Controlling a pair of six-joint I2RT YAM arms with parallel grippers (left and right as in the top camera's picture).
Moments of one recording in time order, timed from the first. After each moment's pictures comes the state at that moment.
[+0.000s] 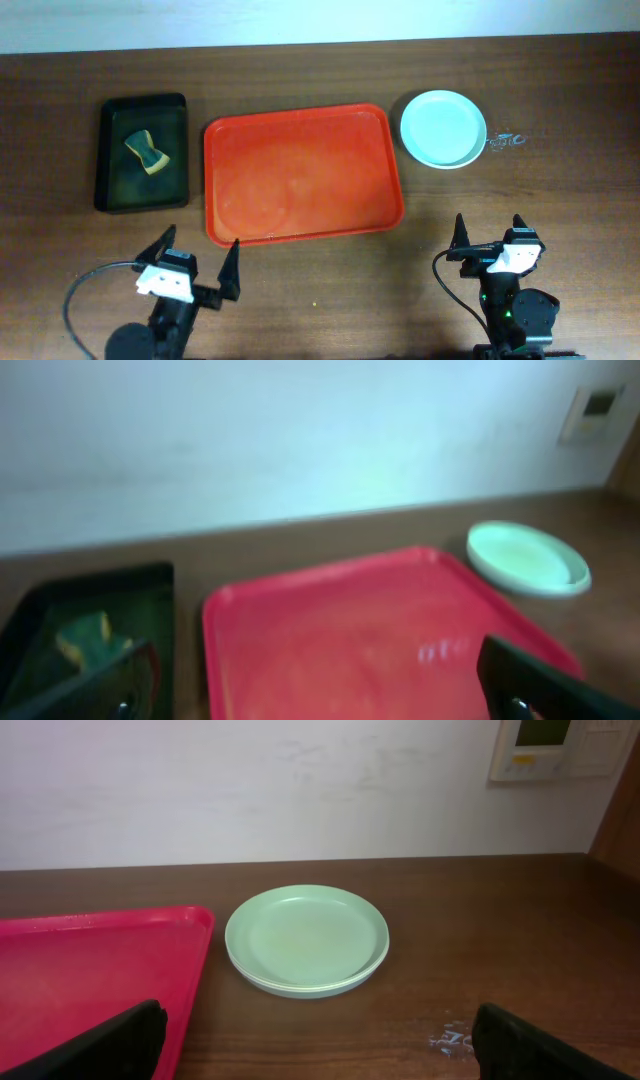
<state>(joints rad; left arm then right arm) -0.08 0.06 0.36 -0.38 0.19 -0.01 -0.05 0.02 0.02 -0.08 0.00 0.03</state>
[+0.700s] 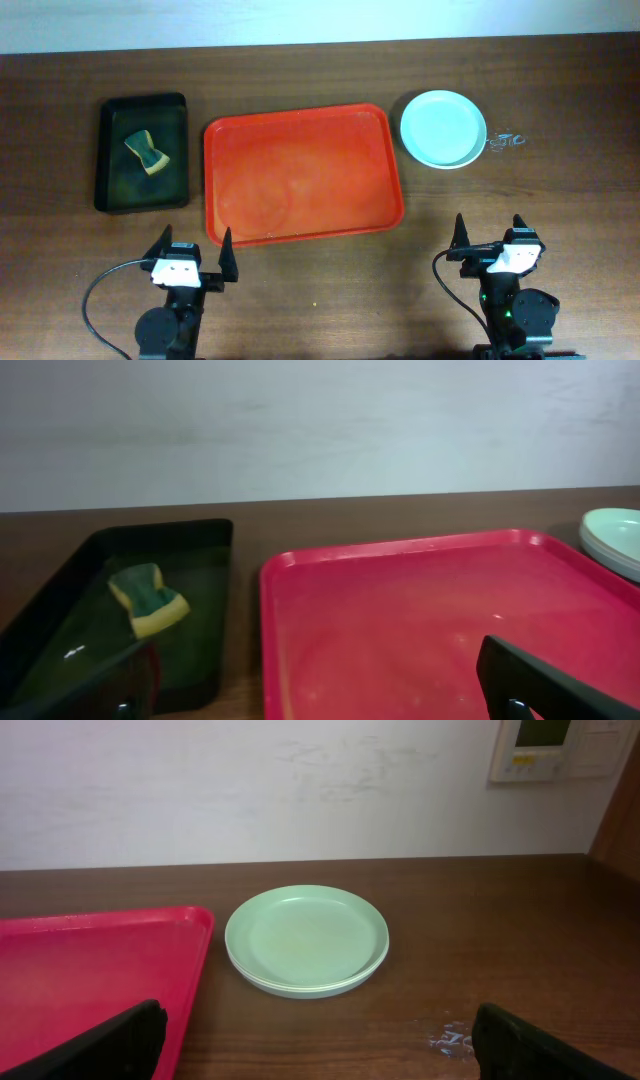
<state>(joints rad) -0.05 0.01 0.01 -0.08 0.02 0.00 -0.05 0.01 0.01 -0.08 0.00 0.03</state>
